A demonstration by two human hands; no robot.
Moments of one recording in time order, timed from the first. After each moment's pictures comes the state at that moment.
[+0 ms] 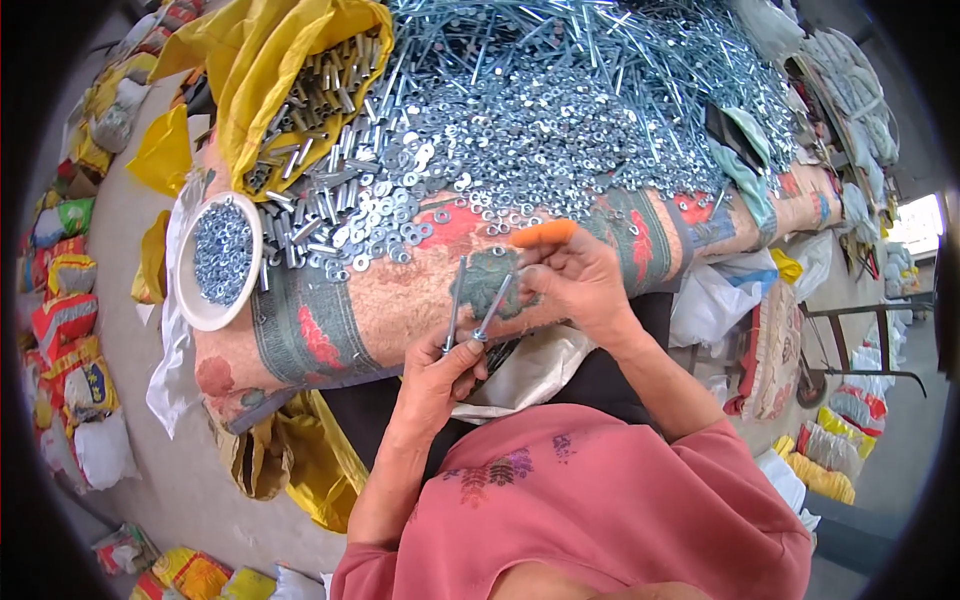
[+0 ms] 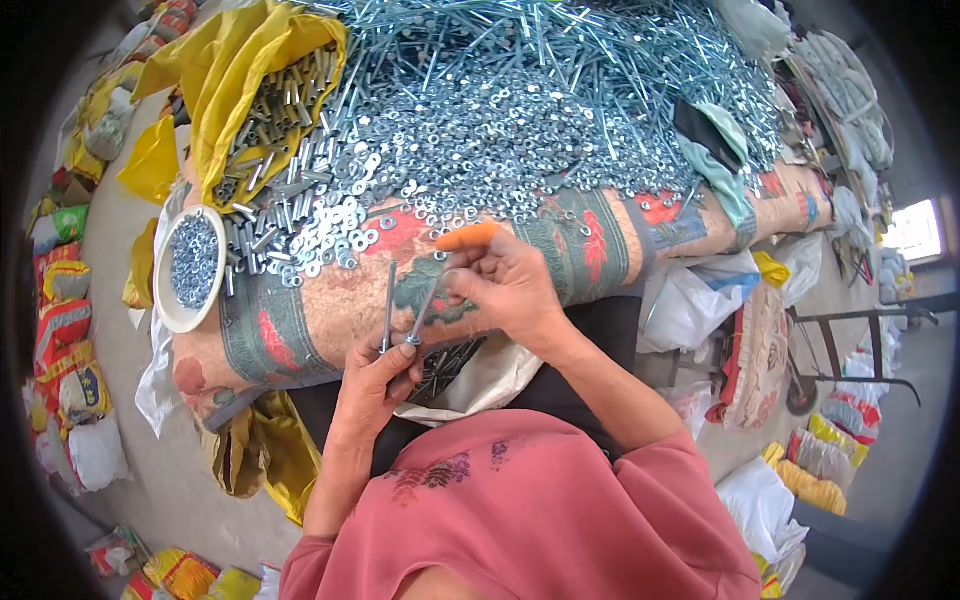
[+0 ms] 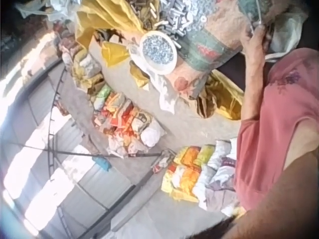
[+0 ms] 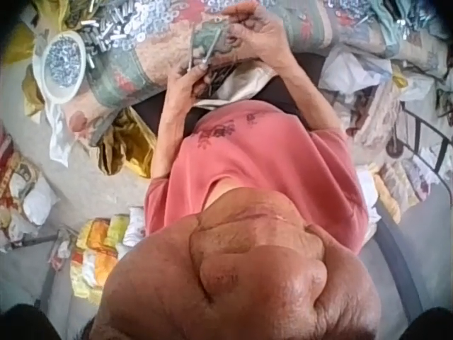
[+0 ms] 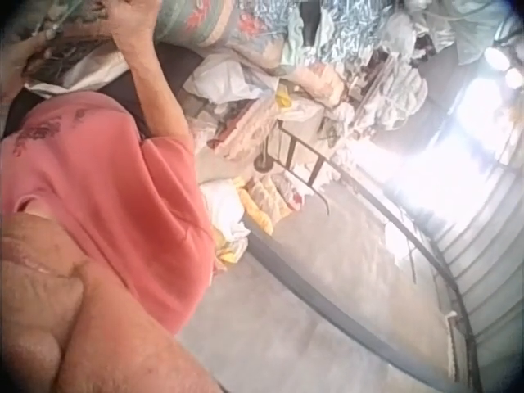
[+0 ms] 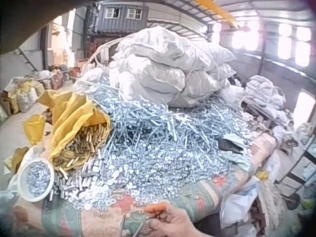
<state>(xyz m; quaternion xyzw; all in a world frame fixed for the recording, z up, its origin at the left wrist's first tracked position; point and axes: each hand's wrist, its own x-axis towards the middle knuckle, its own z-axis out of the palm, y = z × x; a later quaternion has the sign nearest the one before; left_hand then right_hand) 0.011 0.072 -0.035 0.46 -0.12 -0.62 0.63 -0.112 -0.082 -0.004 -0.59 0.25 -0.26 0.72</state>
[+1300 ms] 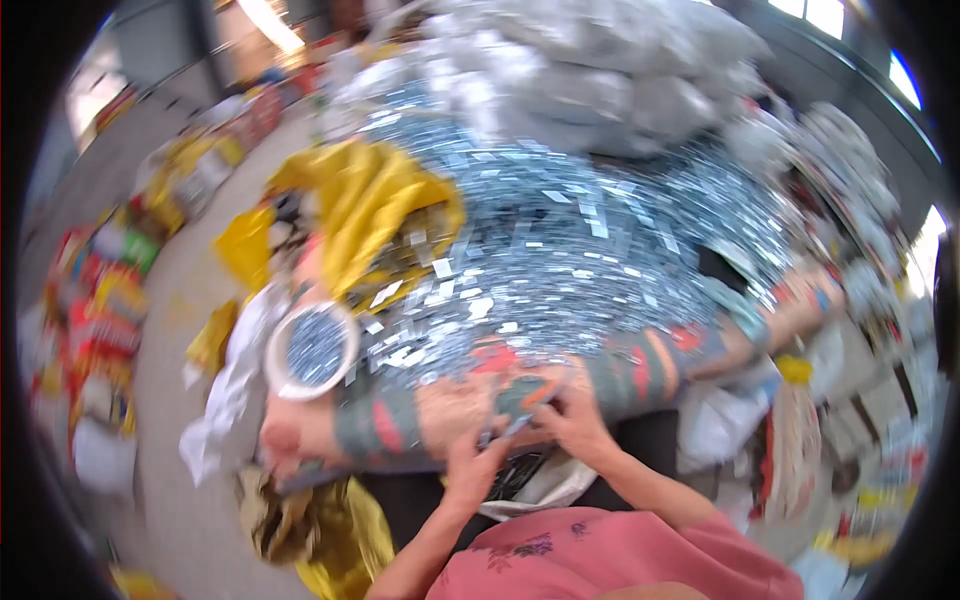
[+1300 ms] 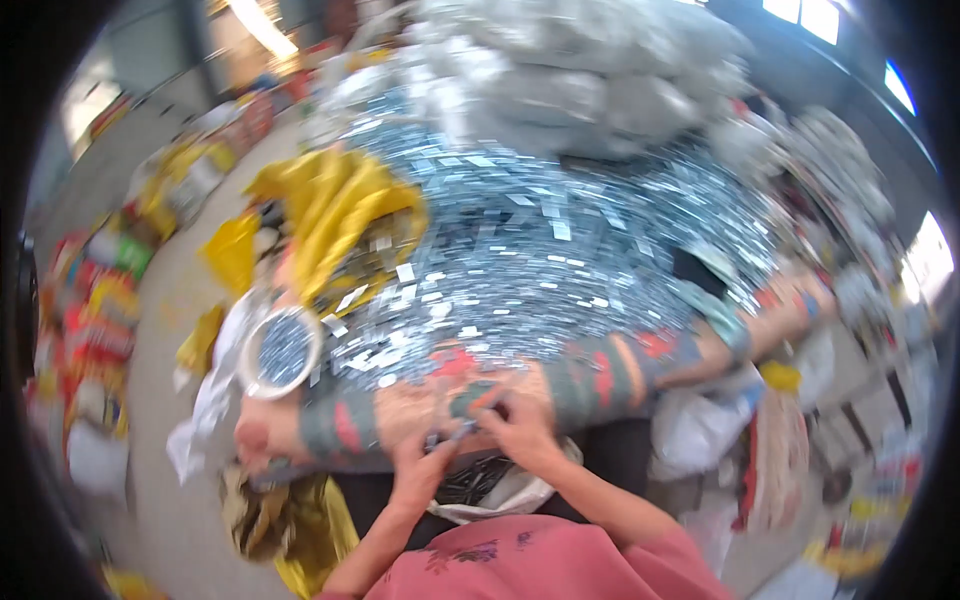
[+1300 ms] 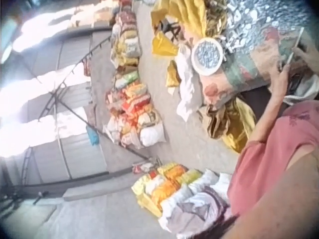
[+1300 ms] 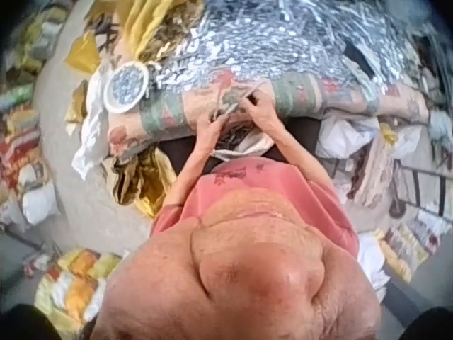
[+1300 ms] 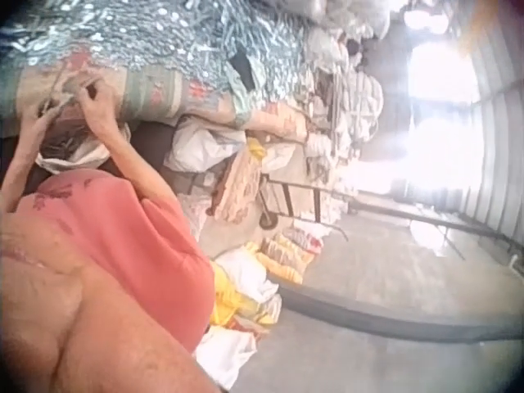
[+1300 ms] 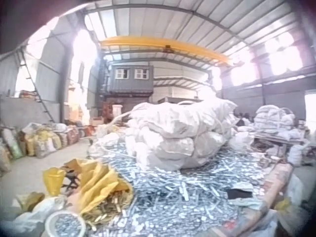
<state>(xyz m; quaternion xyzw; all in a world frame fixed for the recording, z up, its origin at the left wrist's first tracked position) -0.003 0.072 -0.020 0.66 -0.29 -0.34 0.61 -0.109 -0.055 -0.012 -0.69 0.28 -0.25 0.62</state>
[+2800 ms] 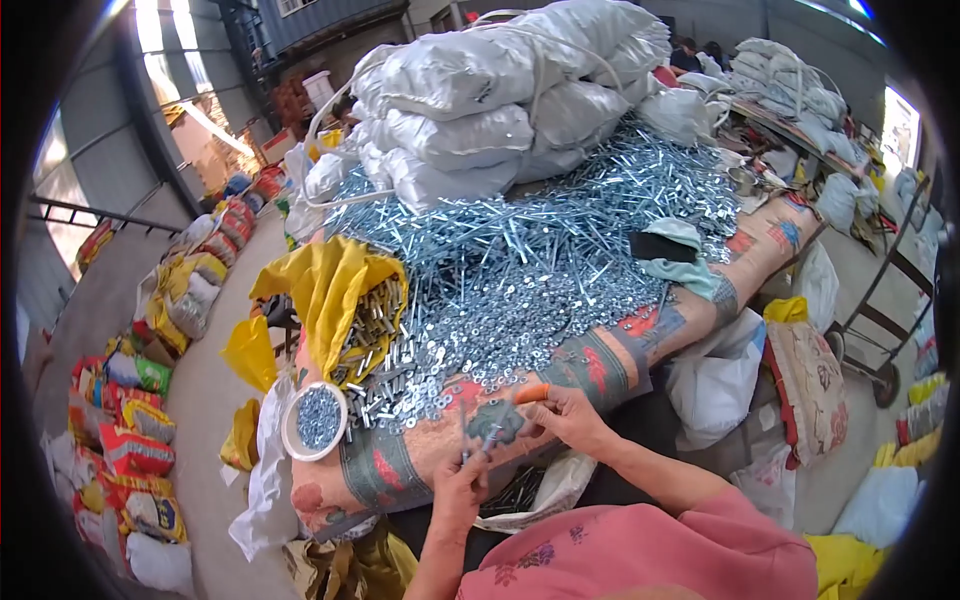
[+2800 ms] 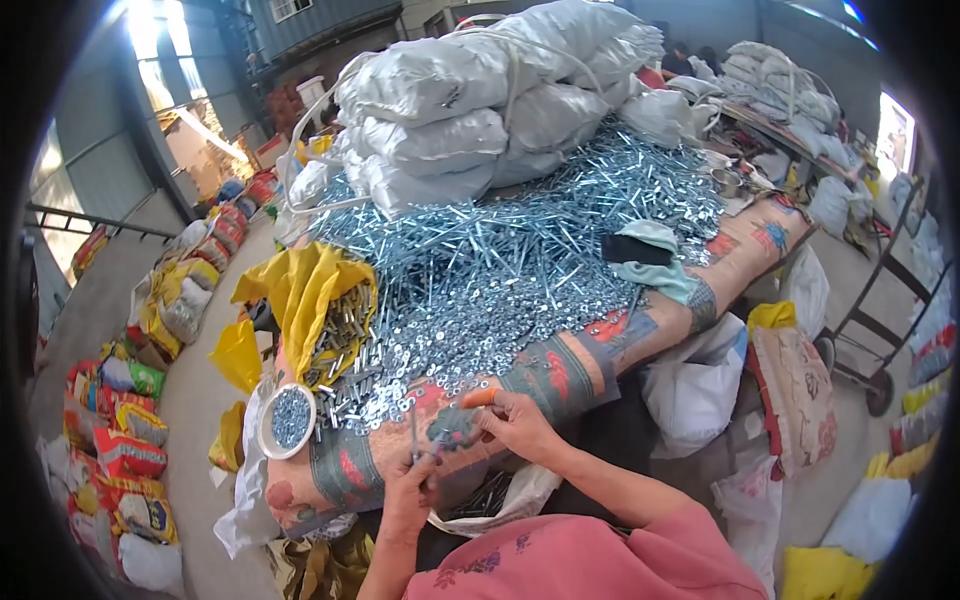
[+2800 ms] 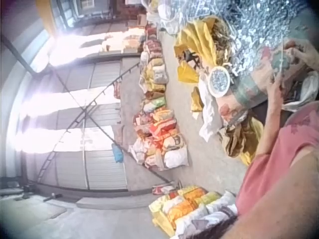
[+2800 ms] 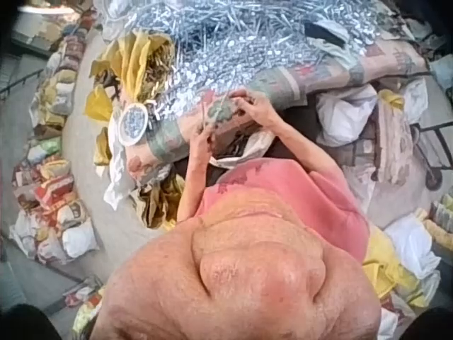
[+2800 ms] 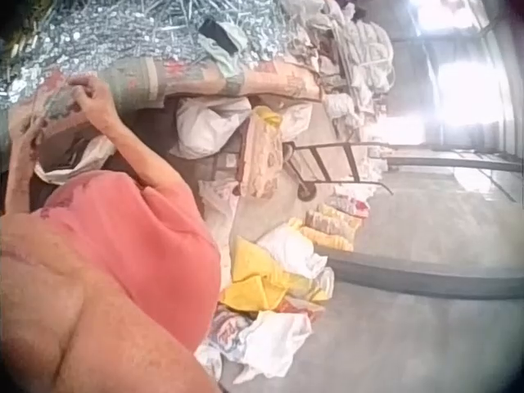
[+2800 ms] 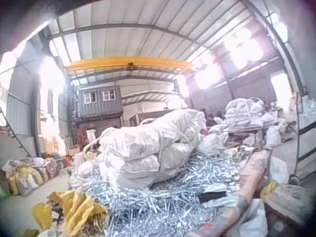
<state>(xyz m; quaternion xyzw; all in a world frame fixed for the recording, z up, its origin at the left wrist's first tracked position) -0.016 0.077 0.010 0.52 -0.19 -0.52 0.65 -0.162 -0.067 0.013 -0.62 0.19 -0.27 0.72</state>
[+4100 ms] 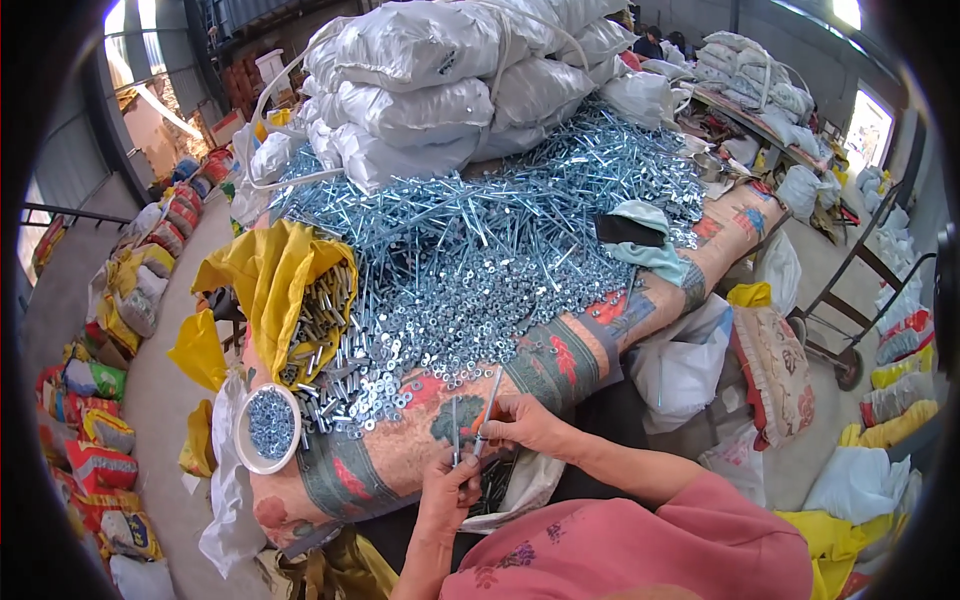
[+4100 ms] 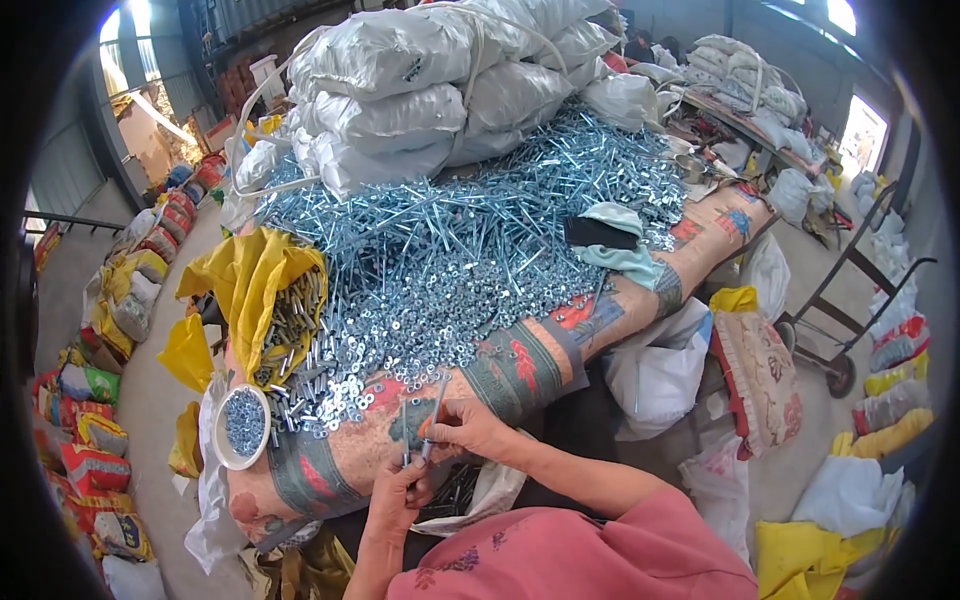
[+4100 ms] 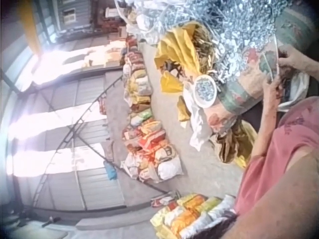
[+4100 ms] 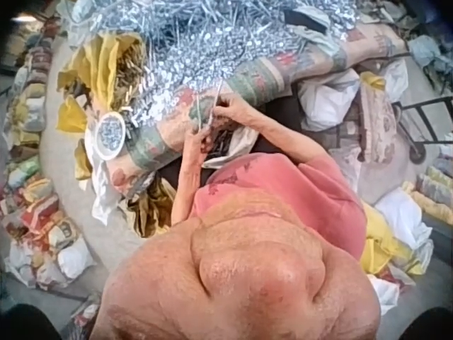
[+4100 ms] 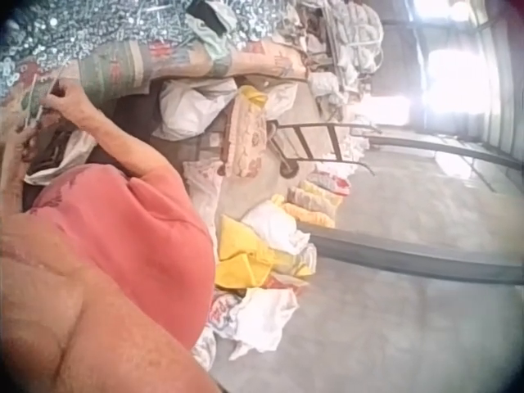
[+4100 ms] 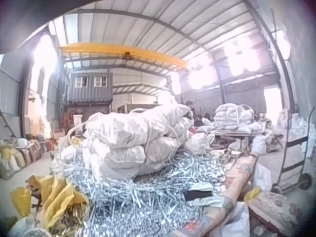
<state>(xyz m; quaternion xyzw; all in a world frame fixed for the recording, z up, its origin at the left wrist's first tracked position) -0.009 0.062 -0.018 0.46 -0.14 -0.64 0.60 -0.143 -0.070 -0.009 -0.60 0.20 -0.22 0.74</state>
